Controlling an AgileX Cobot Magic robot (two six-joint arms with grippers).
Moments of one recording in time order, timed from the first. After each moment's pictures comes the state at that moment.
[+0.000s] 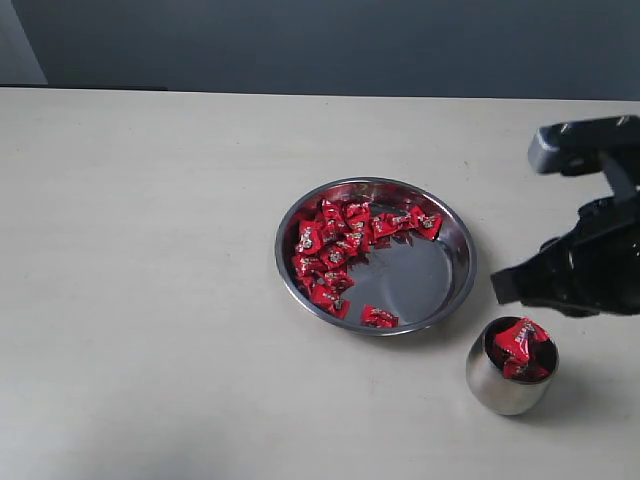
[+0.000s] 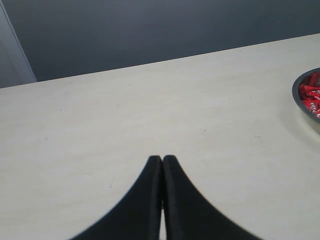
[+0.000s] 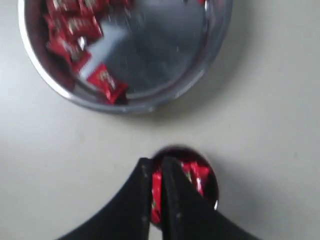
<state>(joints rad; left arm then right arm) -0.06 0.00 0.00 0.13 0.31 -0.05 0.44 1.09 -0.69 0.11 0.77 0.08</state>
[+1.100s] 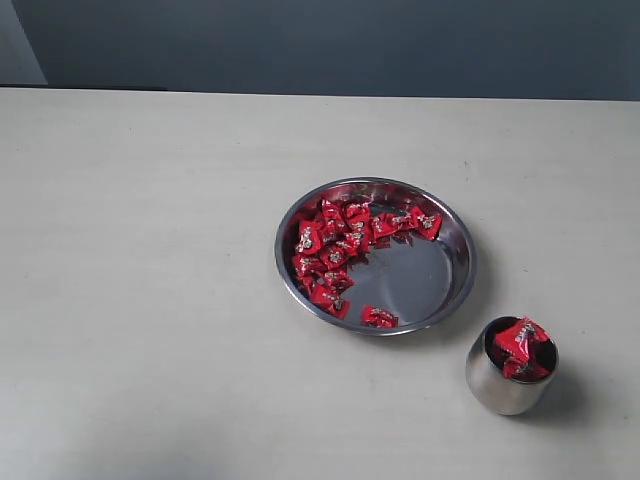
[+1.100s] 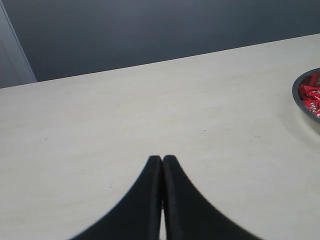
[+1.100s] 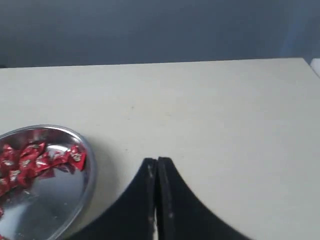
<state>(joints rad) -0.06 0.00 0.00 0.13 0.31 -0.05 0.06 0.49 -0.44 -0.11 0.45 0.19</state>
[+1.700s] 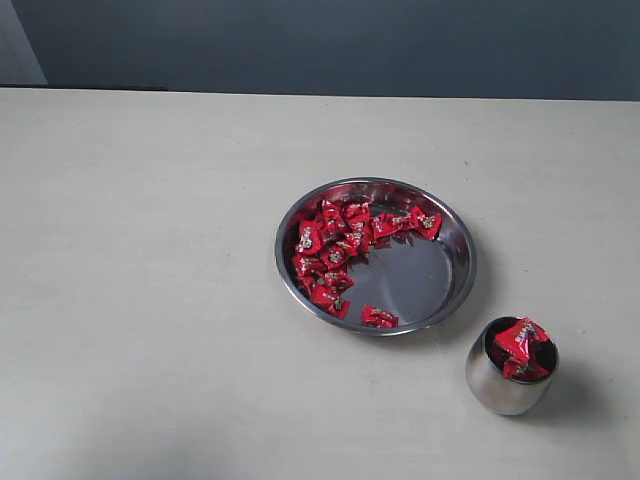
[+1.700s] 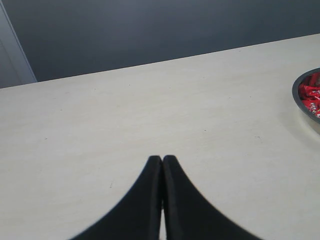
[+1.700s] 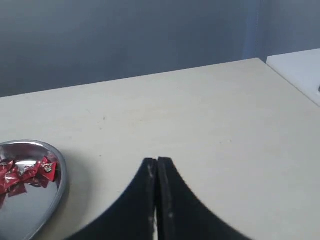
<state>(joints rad) -0.06 0.00 0.00 0.13 0.31 -0.05 -0.09 0.11 -0.18 -0.06 0.42 0.18</state>
